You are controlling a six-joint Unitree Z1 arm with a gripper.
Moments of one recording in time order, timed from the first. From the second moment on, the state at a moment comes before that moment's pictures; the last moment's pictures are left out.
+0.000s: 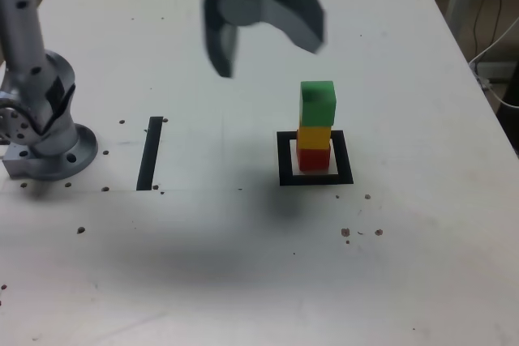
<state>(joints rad) -0.12 1.70 -1.56 1.48 0.08 -0.04</state>
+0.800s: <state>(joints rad) -0.06 1.34 -1.01 1.30 0.12 -0.05</state>
